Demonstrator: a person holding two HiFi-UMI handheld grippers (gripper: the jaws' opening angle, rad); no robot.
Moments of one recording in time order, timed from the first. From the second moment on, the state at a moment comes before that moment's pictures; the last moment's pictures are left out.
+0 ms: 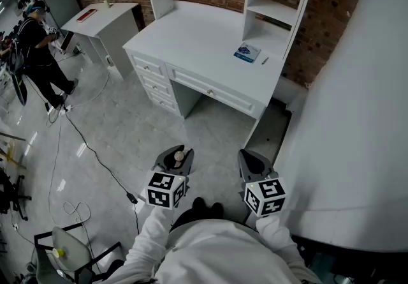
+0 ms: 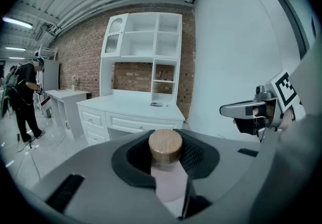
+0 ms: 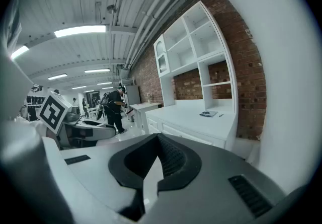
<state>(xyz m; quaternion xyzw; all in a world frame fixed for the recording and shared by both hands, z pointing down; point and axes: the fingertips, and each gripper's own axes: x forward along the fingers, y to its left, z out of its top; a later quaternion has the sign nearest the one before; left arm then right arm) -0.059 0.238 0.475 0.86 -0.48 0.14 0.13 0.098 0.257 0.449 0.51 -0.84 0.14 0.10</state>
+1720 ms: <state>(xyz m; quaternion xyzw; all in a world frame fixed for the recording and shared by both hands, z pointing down) -0.096 0.007 0.487 0.86 -0.47 0.15 0.15 0.064 0.036 0.479 0.53 -0.82 0.18 0.12</state>
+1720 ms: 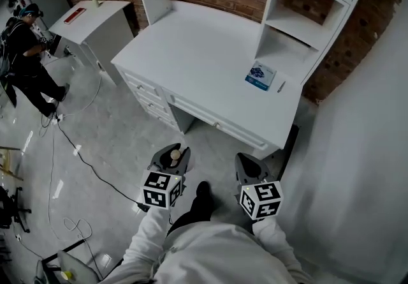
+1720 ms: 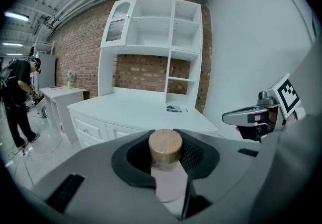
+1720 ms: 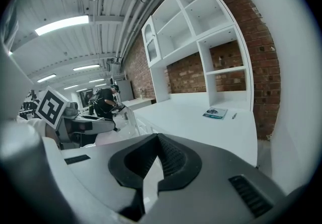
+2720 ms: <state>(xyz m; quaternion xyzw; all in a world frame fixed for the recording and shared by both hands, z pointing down) -0.115 -0.127 0.483 0.87 -0.45 0.15 0.14 0.043 -0.091 0.469 0.56 -0.80 0.18 0.11</state>
